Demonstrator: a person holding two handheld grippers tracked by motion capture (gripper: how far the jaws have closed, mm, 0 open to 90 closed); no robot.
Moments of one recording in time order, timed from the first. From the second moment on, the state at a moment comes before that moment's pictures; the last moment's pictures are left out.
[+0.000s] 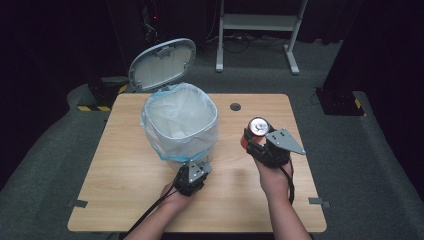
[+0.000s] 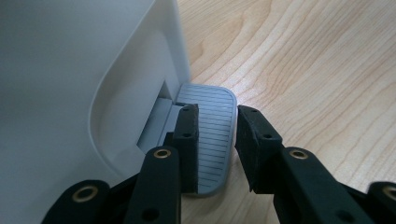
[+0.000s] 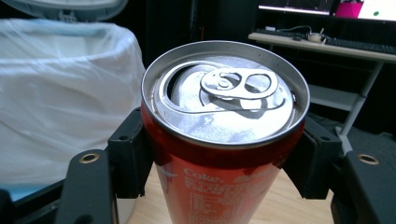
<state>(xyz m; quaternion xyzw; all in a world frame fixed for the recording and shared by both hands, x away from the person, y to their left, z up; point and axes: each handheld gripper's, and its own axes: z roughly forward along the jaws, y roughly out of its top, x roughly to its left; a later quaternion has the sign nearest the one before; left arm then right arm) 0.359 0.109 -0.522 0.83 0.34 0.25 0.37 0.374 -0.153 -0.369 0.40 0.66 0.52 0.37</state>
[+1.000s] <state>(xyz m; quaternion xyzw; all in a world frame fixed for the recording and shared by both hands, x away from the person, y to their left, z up) 0.359 0.109 -0.522 0.82 0.35 0.25 0.37 0.356 -0.146 -0.305 0.36 0.60 0.57 0.43</state>
